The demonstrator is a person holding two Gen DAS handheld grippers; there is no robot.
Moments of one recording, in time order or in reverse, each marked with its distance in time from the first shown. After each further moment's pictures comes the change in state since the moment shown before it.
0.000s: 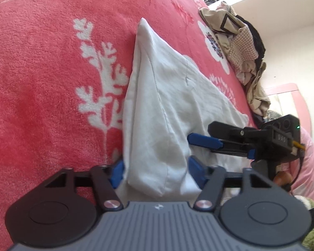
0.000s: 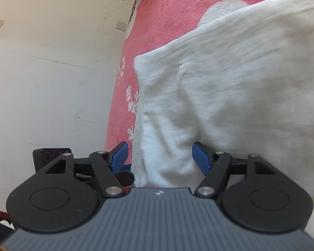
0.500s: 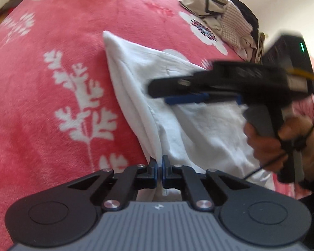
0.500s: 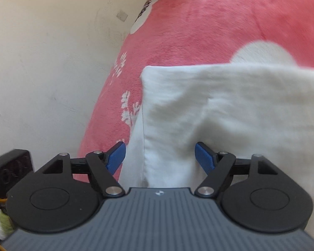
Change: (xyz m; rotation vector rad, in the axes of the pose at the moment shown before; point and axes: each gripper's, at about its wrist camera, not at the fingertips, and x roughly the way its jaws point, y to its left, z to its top) left arm 0.002 -0.057 -0.013 0.261 -0.014 0.168; right arm 0.040 0.056 0.028 -0.275 0.022 -0.193
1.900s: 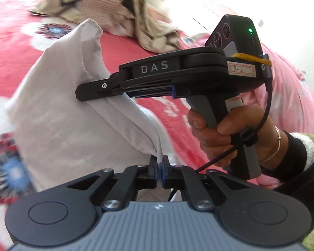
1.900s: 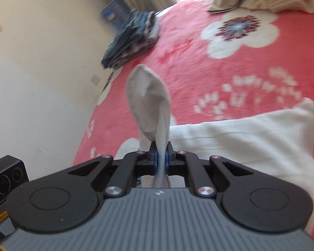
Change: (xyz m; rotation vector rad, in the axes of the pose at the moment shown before) left arm 0.076 -0.206 0.038 0.455 0.095 -0.391; right arm -0.173 -0.106 -0.036 0.145 -0.374 -0.125
